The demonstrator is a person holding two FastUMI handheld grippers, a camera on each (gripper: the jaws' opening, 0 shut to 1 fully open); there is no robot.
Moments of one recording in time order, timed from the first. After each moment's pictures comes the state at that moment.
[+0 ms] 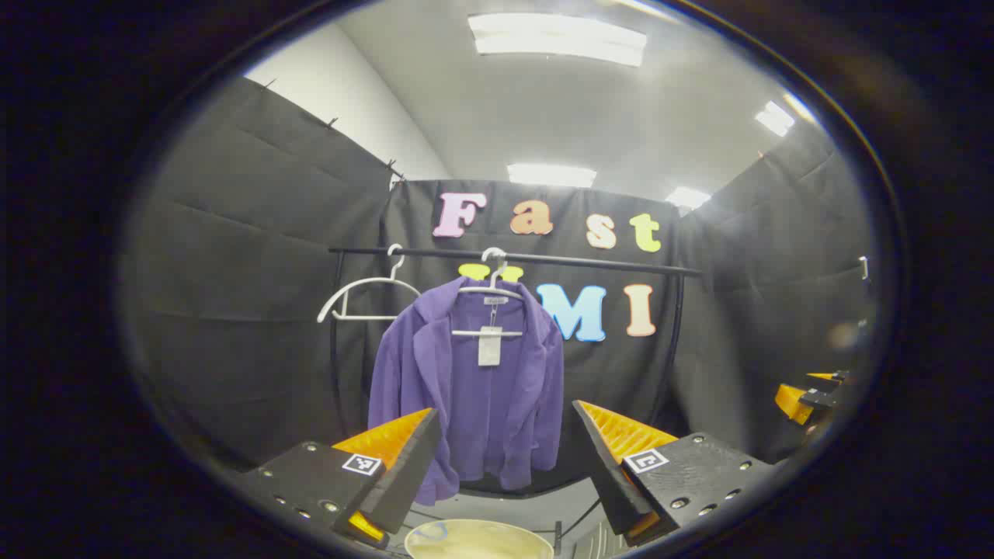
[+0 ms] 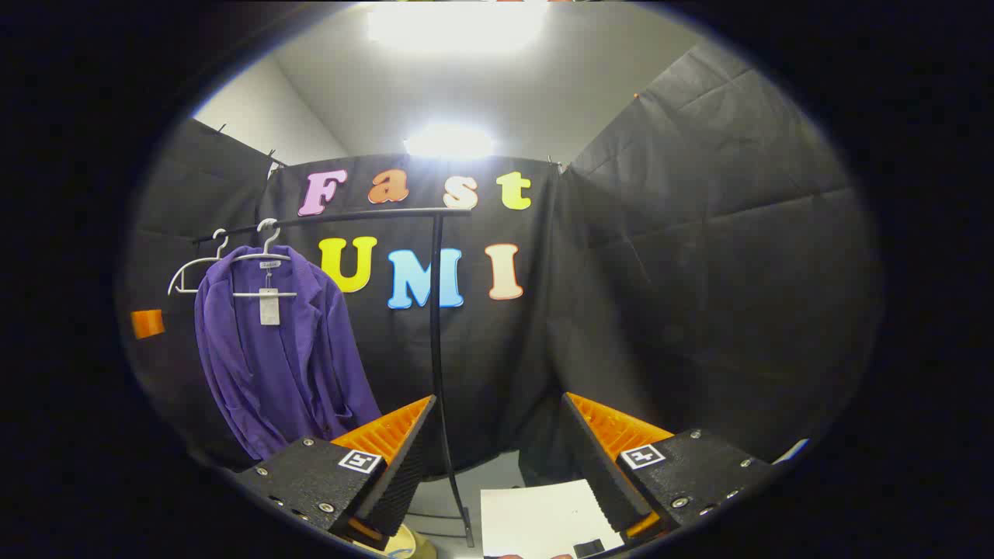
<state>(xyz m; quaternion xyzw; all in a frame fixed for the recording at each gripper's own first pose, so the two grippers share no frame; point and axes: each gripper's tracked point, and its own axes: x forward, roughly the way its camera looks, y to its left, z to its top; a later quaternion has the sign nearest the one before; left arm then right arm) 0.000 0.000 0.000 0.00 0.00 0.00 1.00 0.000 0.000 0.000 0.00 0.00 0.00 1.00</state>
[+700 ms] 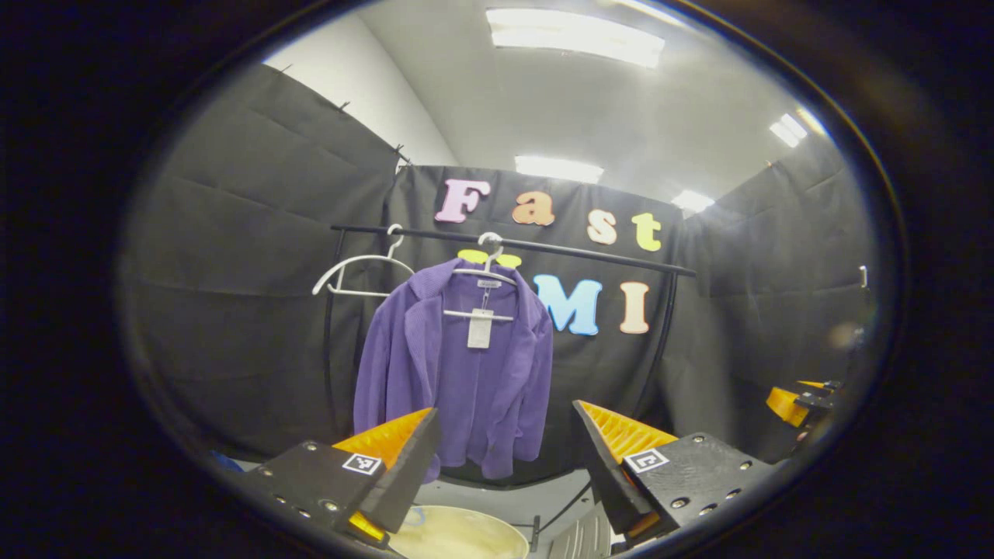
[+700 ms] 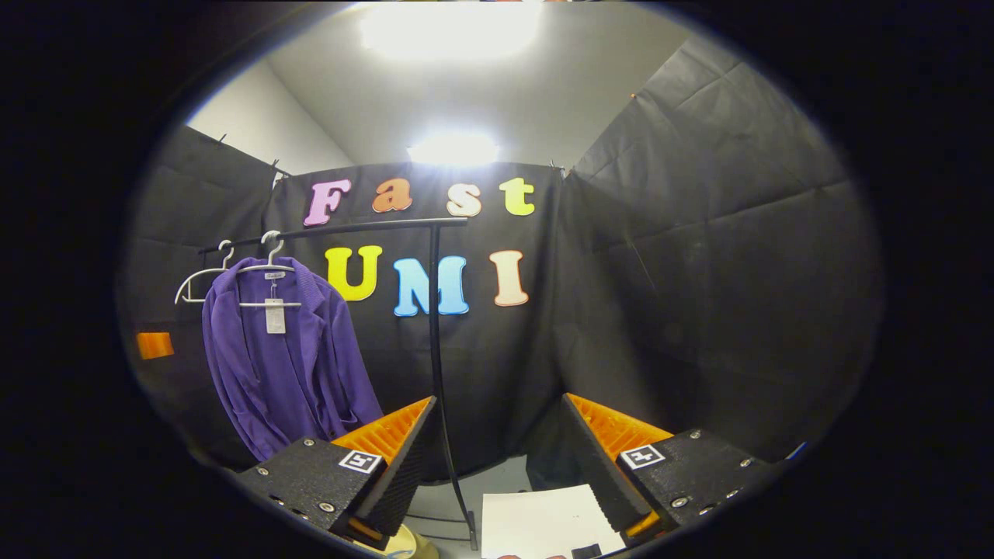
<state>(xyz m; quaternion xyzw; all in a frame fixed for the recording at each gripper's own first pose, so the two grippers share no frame) -0.008 -0.010 -0.018 -0.03 0.02 0.00 1.00 0.006 -0.009 0.015 0.00 -0.01 0.02 1.00</state>
